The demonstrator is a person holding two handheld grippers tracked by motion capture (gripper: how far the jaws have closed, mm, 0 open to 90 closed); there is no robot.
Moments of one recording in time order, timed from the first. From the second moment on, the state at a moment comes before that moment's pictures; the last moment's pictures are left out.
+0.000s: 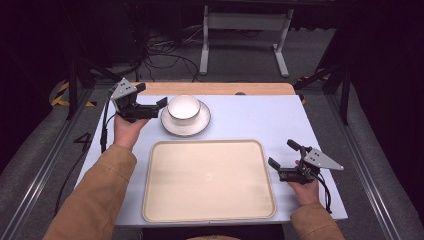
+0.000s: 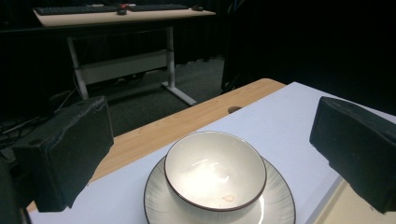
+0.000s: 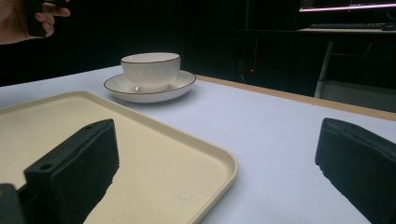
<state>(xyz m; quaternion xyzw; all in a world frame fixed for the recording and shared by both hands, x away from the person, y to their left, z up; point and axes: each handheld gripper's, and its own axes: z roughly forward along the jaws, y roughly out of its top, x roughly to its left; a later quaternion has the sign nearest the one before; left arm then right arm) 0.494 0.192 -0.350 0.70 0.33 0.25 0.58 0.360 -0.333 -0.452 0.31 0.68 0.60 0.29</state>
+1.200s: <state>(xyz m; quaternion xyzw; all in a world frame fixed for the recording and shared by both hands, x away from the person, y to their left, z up) 0.553 0.162 -0.368 0.75 0.44 0.19 0.45 0.361 -0.332 -0.452 0.31 0.69 0.60 0.27</state>
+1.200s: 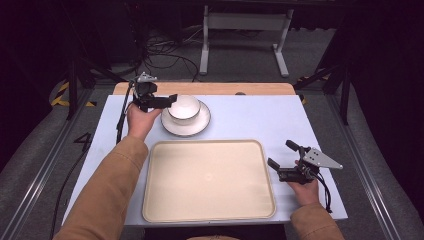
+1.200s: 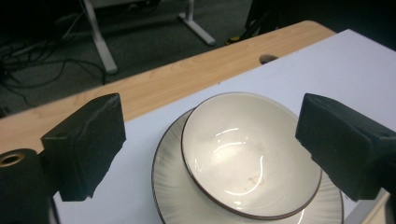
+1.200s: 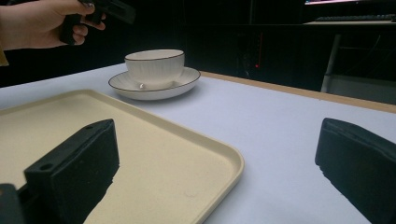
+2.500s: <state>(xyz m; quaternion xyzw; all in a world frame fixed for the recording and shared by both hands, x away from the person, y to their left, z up) 0.589 0.144 -0.415 0.77 0.55 0.05 0.32 0.363 -0.330 -0.453 0.33 0.69 0.59 0.27</state>
